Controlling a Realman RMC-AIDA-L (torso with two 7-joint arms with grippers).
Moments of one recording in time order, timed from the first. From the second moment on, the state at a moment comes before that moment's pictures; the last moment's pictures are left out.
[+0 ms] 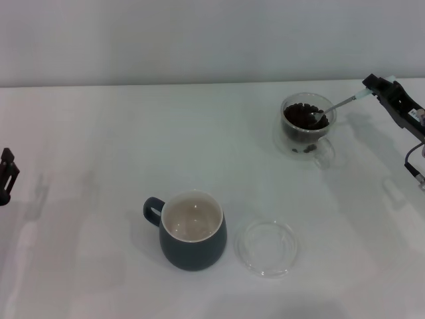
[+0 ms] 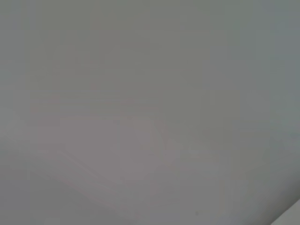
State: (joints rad) left arm -0.35 -2.08 2.82 0.16 -1.41 1.24 -0.14; right arm 0.55 2.02 -0.68 -0.12 -1.04 -0.97 1.49
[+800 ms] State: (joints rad) left arm -0.34 -2.09 2.82 0.17 -1.41 1.24 -0.14; right arm 0.53 2.02 -0.69 -0.06 -0.91 -1.02 1.66
